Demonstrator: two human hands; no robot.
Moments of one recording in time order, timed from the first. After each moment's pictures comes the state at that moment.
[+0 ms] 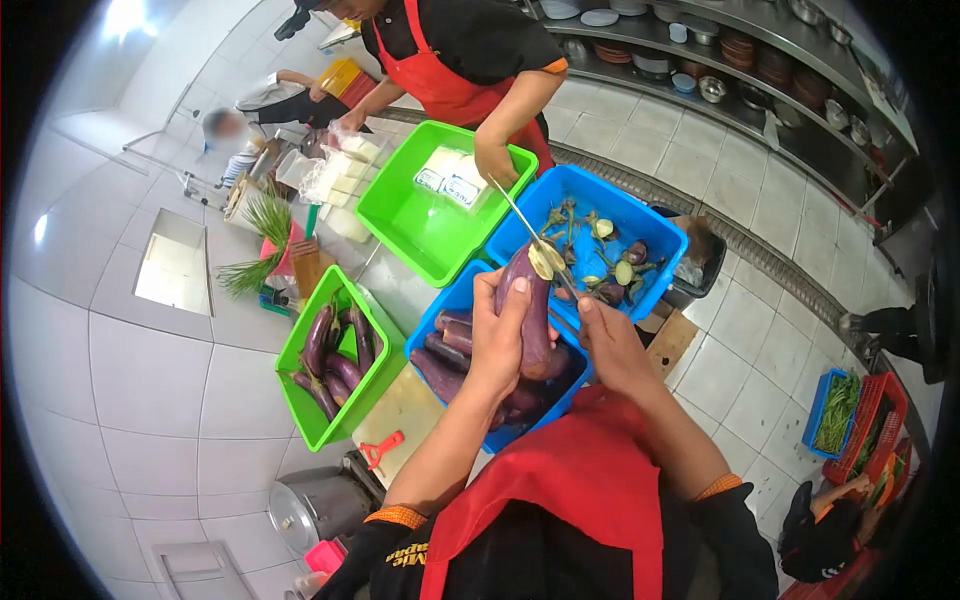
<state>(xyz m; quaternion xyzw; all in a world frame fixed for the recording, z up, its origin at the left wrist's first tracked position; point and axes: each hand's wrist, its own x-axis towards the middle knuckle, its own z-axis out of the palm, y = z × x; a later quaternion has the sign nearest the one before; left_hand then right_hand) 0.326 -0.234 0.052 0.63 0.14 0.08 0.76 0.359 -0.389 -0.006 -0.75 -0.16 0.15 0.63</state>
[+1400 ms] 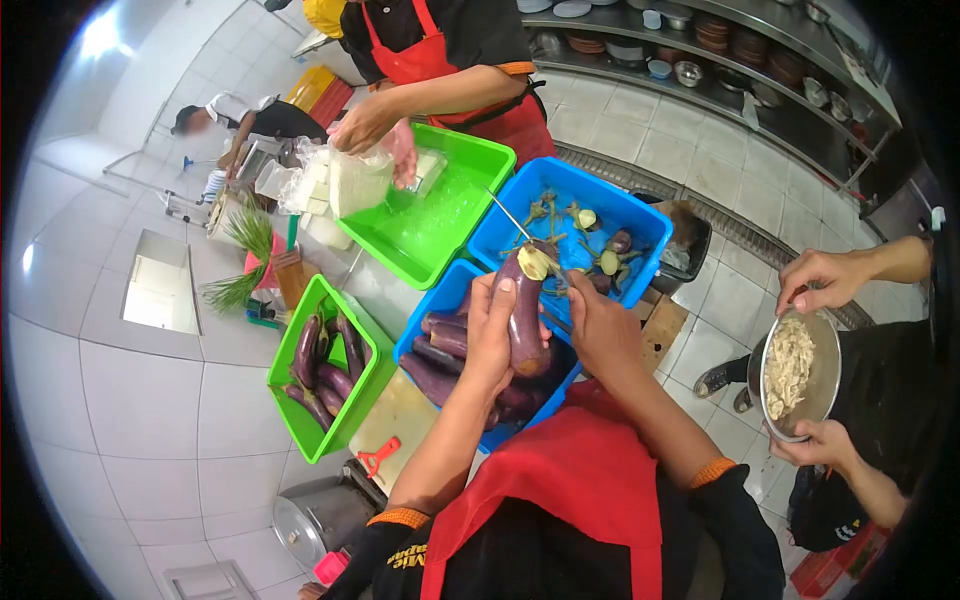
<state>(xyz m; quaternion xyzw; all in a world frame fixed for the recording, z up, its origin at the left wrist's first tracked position) 0.331 -0.228 0.032 0.60 0.15 0.01 0.79 0.360 -0.379 -0.012 -0.91 -0.11 0.01 0.41</state>
